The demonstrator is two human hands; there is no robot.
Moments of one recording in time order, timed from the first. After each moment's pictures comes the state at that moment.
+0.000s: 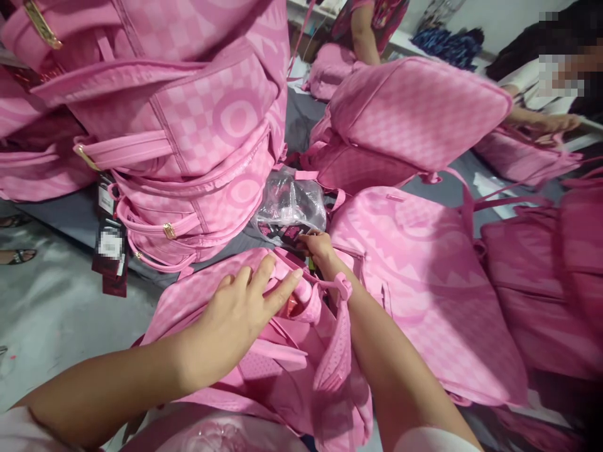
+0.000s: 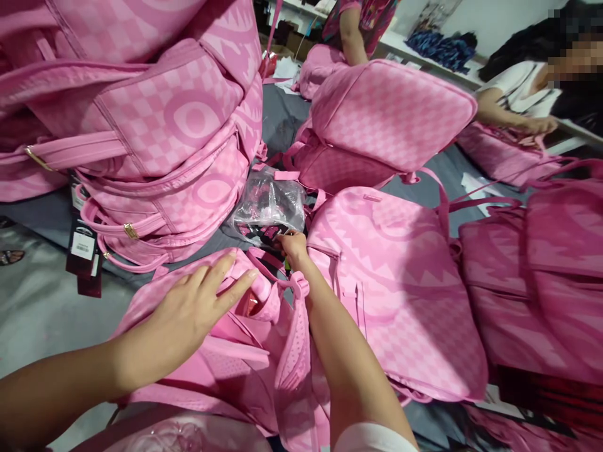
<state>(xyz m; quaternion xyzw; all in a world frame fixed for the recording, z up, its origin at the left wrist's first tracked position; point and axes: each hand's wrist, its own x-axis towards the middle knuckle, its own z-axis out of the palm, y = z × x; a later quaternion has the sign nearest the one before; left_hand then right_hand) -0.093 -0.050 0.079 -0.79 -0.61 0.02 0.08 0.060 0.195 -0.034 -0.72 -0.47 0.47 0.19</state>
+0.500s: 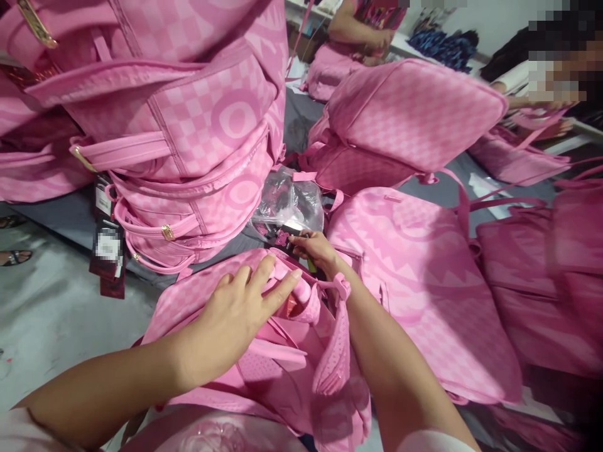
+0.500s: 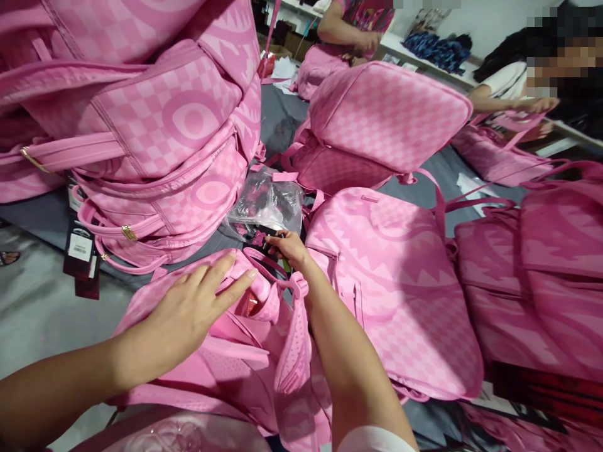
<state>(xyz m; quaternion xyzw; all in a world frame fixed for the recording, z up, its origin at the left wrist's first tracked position) -0.100 -0.045 0.070 -0.79 -0.61 -0.05 0.02 0.061 0.180 -0.001 -0.61 -0.50 0.57 0.20</state>
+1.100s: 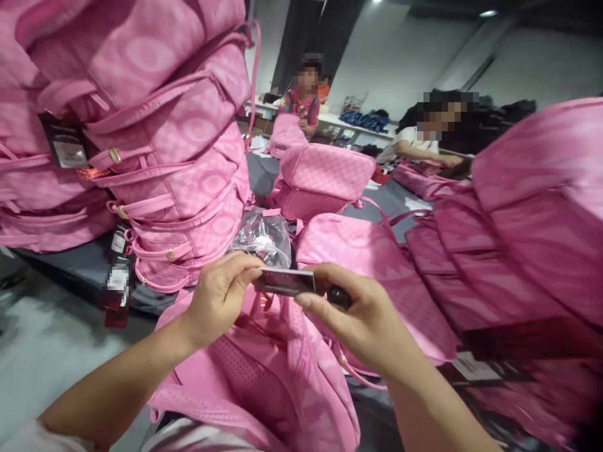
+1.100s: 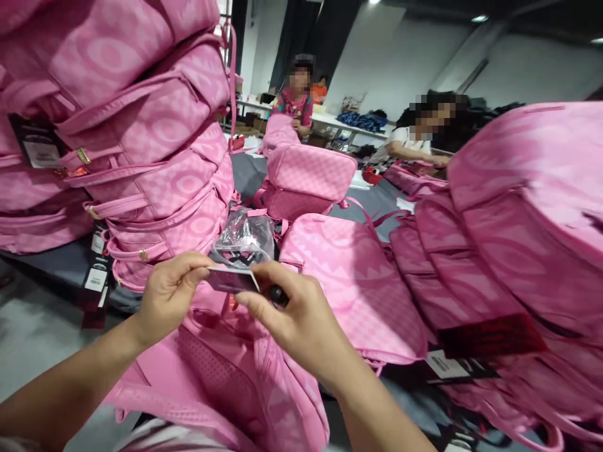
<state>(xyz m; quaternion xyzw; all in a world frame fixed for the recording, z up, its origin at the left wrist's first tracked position) -0.088 -0.051 0.127 -0.63 -0.42 -0.61 -0.22 0.116 -0.015 0.196 -0.33 -0.82 0.34 0.33</state>
